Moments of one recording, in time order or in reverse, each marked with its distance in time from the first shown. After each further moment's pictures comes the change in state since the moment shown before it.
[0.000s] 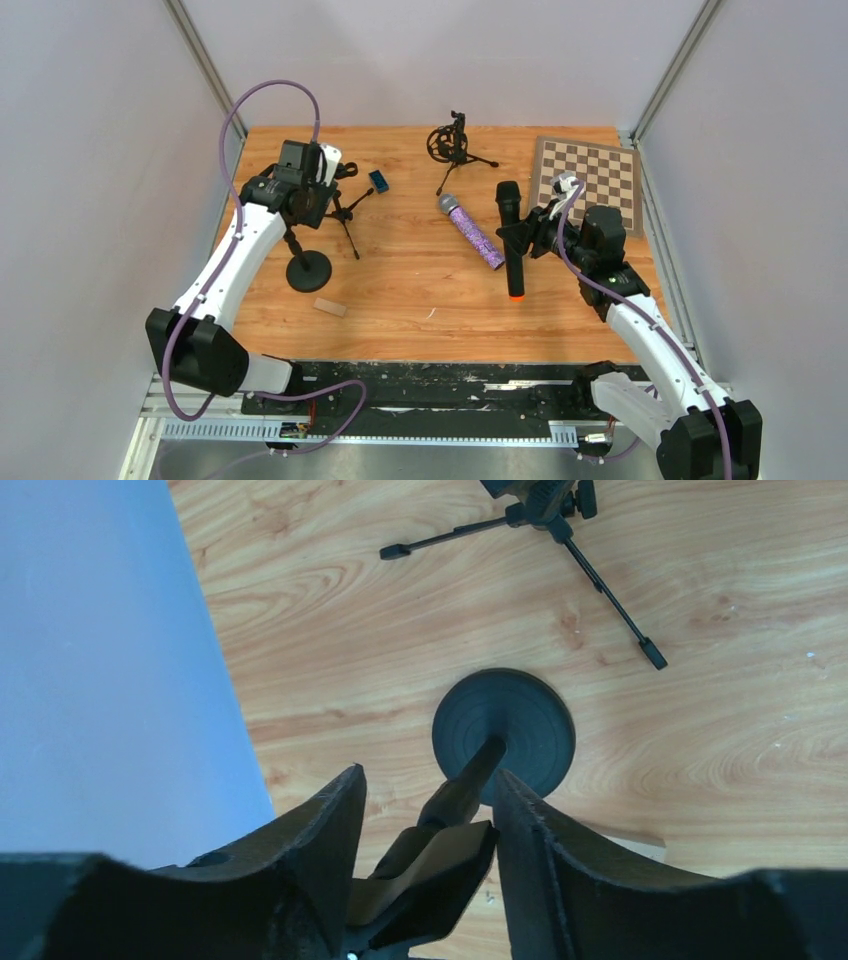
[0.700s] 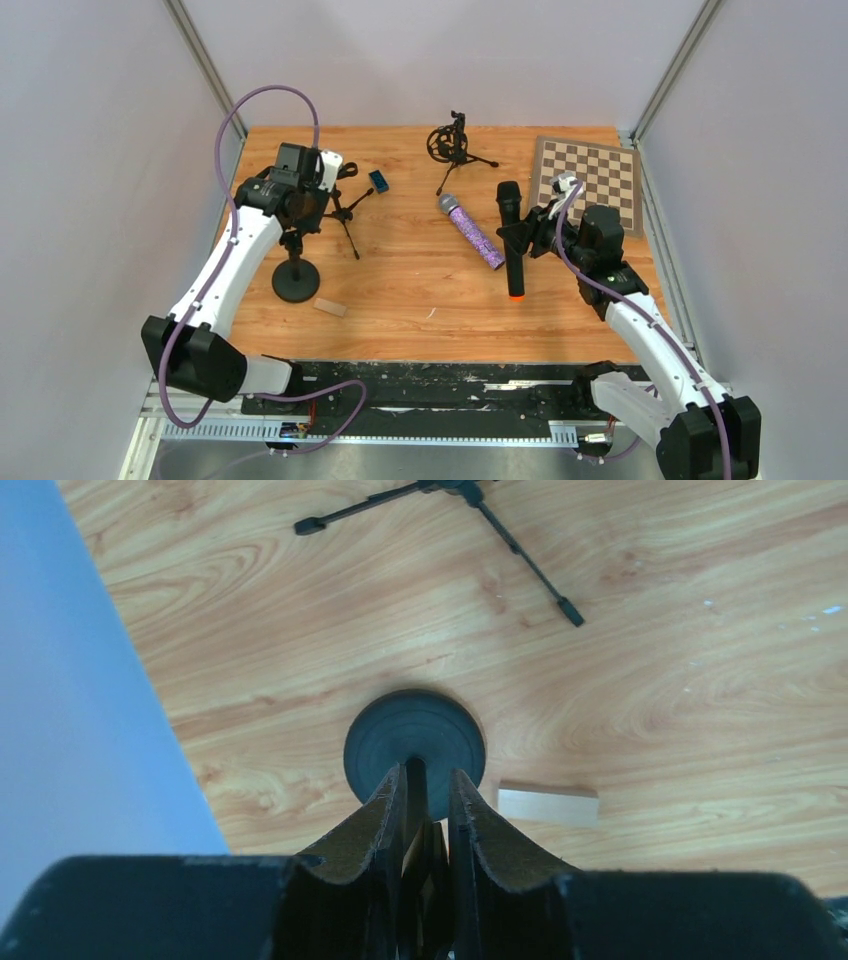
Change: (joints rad) left arm -0.002 -0.013 0.007 -0.078 0.120 -0.037; right arm 0.000 0.012 -0.003 0.000 0.021 0.000
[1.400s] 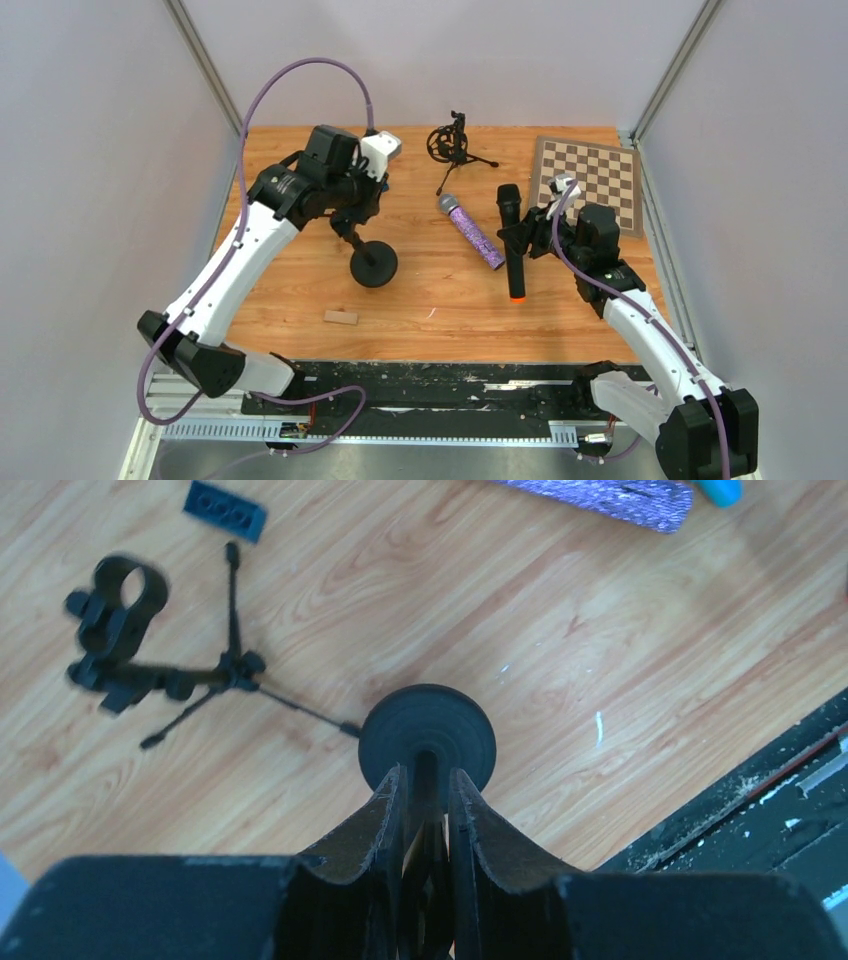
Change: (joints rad) left arm -0.272 0.005 0.250 -0.047 0.242 -0.064; right arm 0.000 0.030 0.000 -0.011 0.023 -0.008
